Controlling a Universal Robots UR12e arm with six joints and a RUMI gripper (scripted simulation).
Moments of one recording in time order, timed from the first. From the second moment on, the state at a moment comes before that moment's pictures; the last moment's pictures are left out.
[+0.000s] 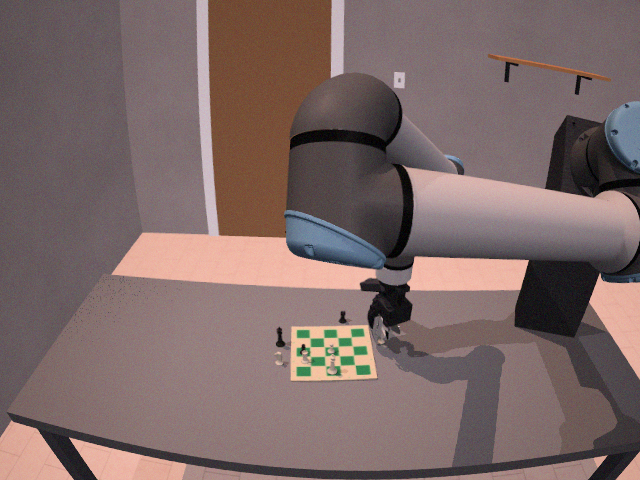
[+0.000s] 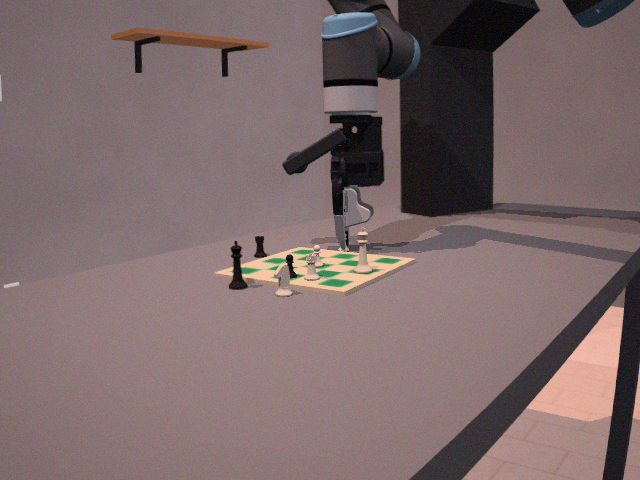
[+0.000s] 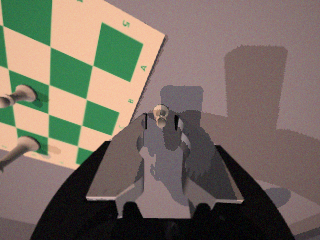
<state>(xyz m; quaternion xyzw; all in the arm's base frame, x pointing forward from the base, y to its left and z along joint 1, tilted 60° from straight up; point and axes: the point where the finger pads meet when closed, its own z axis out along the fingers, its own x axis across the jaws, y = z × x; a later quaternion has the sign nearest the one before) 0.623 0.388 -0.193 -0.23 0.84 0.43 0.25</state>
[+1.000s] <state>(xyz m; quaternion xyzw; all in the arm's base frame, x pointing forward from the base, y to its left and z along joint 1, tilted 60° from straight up) 0.623 0.388 -0.193 -0.23 0.84 0.43 0.25</state>
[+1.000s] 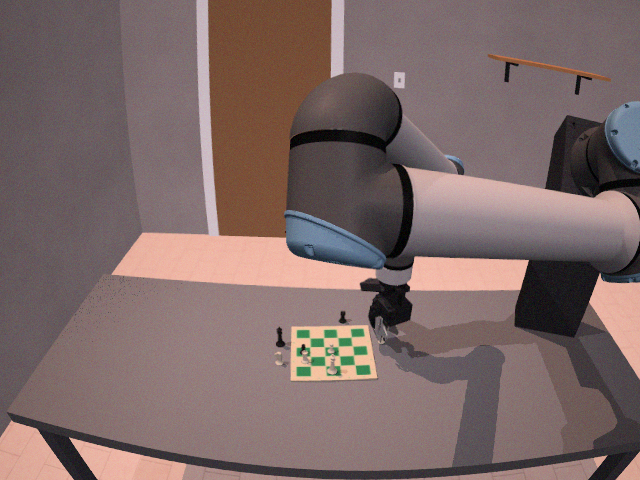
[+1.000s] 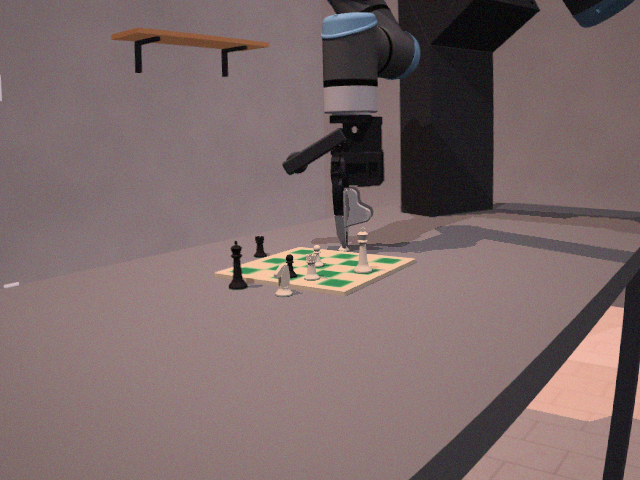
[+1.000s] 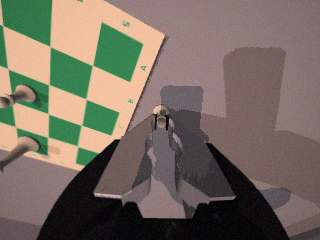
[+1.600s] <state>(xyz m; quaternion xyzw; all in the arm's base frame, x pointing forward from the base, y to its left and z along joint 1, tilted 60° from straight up) 0.623 0.387 -0.192 -0.23 0.84 0.43 0.25</state>
